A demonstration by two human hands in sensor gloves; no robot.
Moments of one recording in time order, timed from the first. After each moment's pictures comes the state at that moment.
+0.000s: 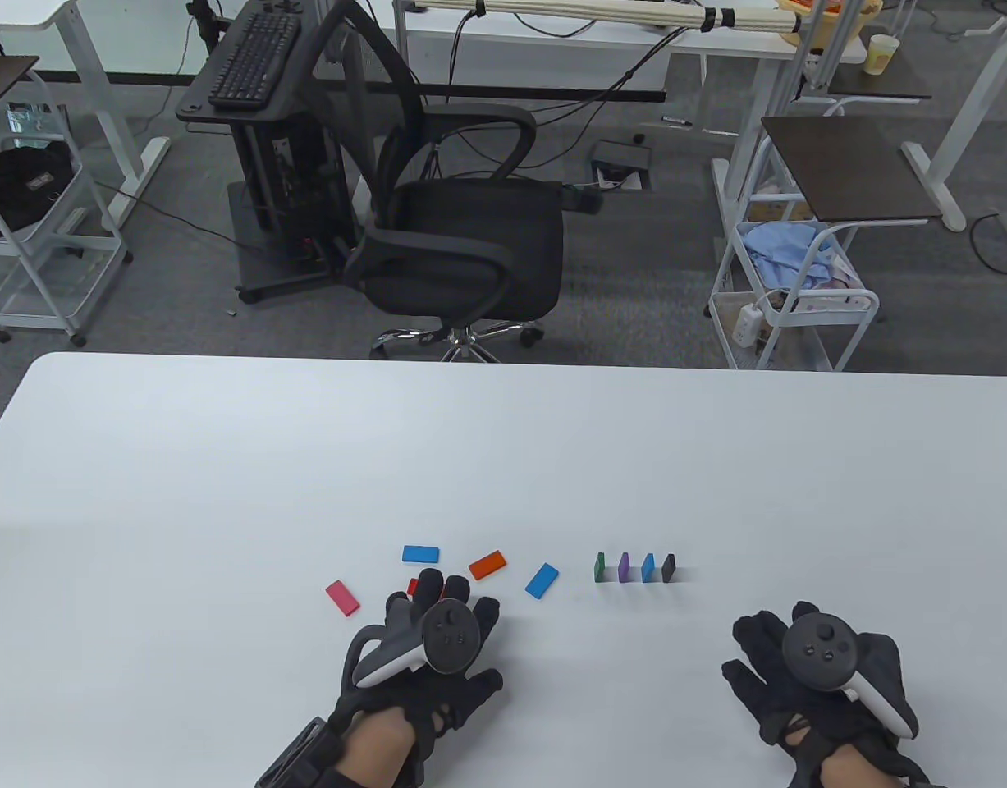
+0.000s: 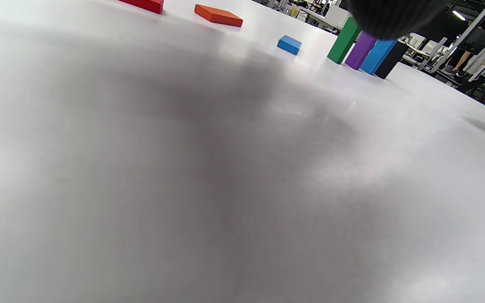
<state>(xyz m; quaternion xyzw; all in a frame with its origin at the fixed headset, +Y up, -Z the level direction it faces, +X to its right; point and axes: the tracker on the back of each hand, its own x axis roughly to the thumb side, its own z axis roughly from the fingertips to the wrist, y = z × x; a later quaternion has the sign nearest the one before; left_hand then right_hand) -0.108 -0.776 -0.298 -0.22 -0.18 0.11 0.95 0.307 -0.748 -0.265 0.01 0.14 0.97 0.19</state>
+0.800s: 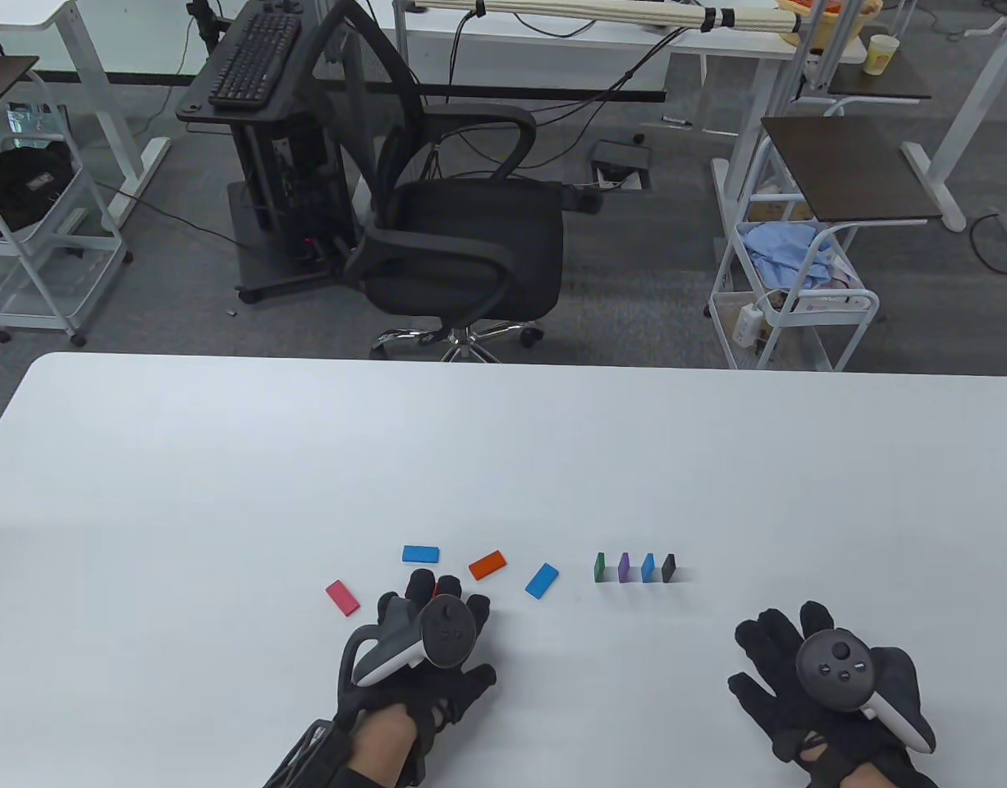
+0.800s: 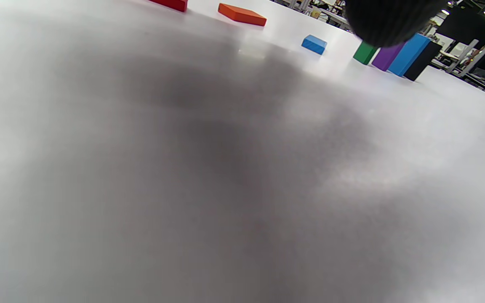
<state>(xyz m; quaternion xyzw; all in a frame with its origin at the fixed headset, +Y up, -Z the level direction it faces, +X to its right) -0.114 -0.778 -0.302 -0.22 -0.13 0.11 0.96 0.313 -0.742 -0.257 0.05 0.12 0.97 0.20</state>
